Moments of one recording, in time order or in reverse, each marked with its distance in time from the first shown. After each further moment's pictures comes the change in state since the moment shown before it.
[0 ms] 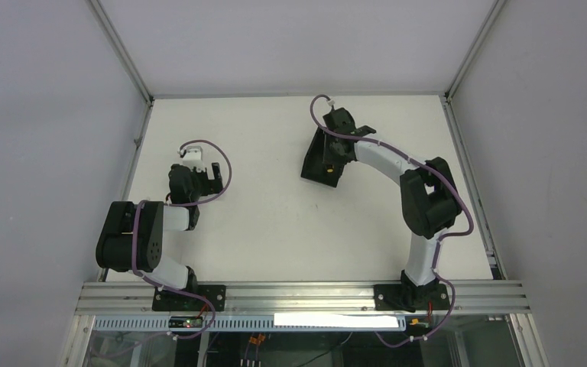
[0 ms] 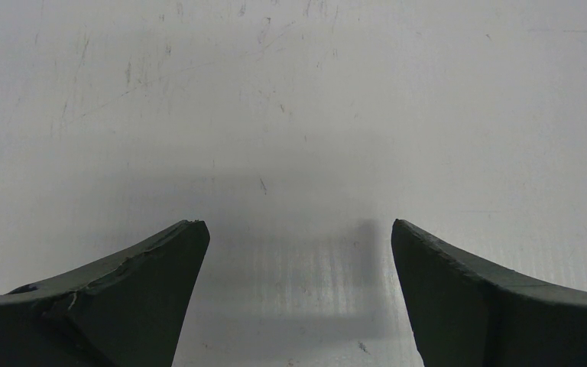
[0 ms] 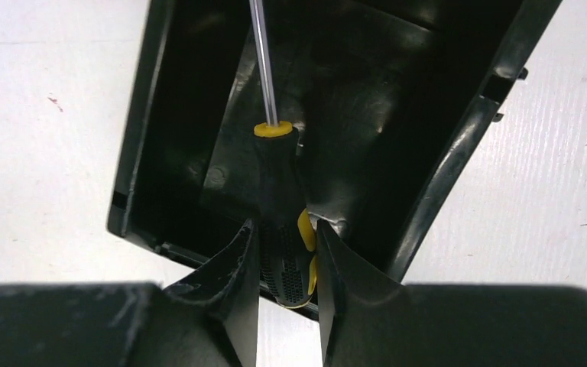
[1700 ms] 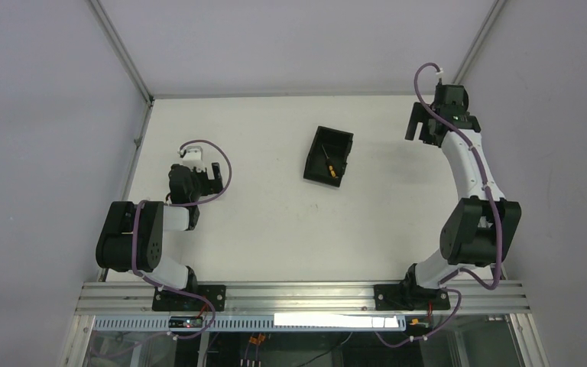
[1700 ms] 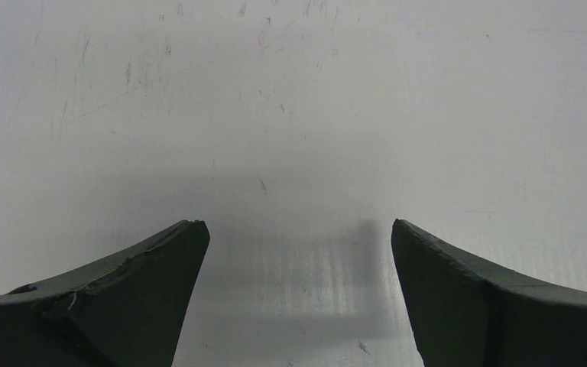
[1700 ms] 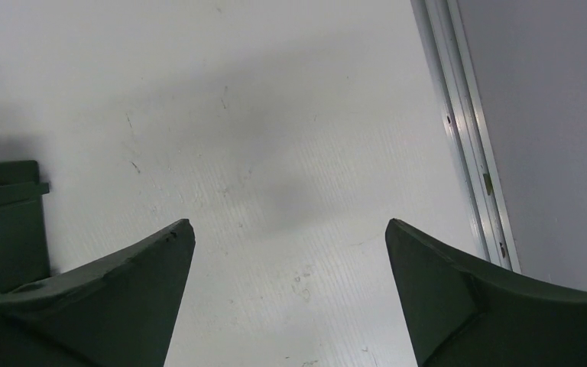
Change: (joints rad) left arm 0.000 0.000 0.000 0.000 0.000 0.000; right arm -0.581 -0.311 -0.013 -0.160 0.068 -0.367
